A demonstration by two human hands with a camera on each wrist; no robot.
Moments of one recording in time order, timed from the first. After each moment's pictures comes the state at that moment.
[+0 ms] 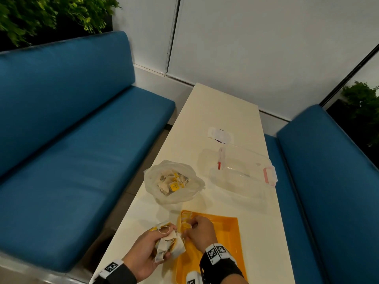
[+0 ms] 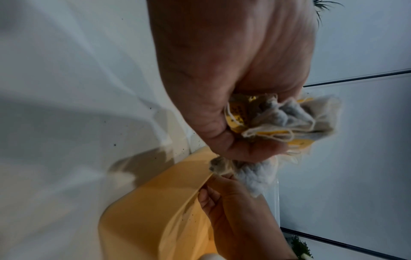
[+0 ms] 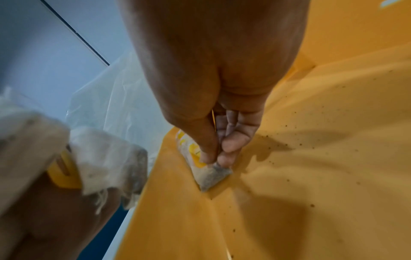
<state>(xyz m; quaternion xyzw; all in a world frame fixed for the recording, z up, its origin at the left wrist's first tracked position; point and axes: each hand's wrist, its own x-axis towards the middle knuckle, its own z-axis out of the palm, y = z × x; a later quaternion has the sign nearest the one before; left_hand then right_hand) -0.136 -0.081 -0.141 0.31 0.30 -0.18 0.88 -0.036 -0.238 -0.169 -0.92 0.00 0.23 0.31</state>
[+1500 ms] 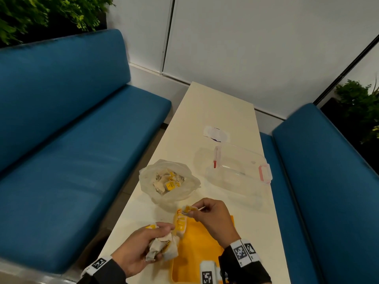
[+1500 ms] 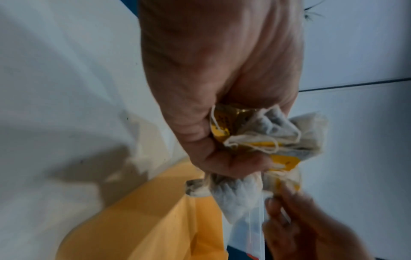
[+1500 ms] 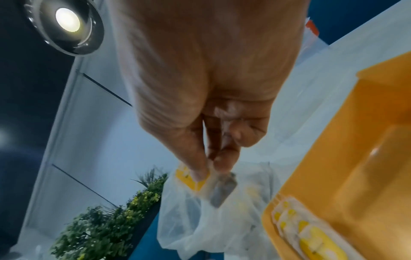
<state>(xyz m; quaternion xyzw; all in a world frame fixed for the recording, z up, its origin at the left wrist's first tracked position) -0.132 -0.065 -0.132 0.38 0.27 -0.25 0.85 -0.035 -0.256 -0.077 -0.83 -0.07 0.16 0.52</state>
